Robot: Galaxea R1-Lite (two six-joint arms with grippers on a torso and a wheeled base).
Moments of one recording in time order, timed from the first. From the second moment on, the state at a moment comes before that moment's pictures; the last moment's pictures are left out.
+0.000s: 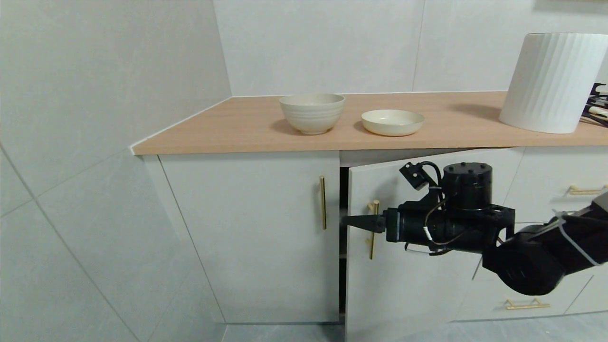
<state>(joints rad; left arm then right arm) 0.00 0.00 0.00 0.00 0.00 0.02 0.54 1.92 -0.84 -0.84 0.55 0.47</state>
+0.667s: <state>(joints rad) 0.00 0.00 0.00 0.00 0.00 0.01 0.54 1.66 -0.54 -0.87 0.63 0.46</state>
